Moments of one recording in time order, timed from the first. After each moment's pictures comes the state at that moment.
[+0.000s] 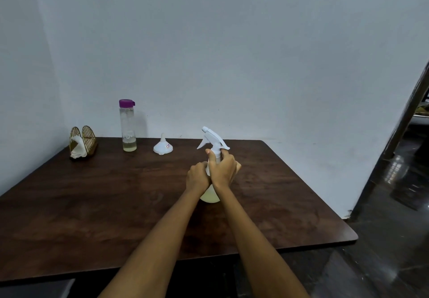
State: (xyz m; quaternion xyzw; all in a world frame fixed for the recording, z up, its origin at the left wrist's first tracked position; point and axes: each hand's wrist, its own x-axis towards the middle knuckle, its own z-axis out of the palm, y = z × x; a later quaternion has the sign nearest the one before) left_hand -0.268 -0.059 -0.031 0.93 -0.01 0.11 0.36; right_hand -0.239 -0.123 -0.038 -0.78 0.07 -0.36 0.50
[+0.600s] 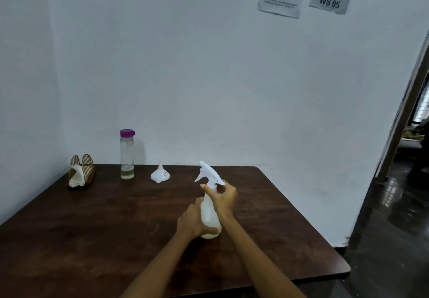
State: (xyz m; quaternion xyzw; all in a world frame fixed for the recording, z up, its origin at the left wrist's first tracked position) left_hand -0.273 -0.046 -0.056 0.95 -0.05 -0.02 0.31; right_hand -0.262 -0.144 -0.020 -0.74 -0.03 -0.28 0.61
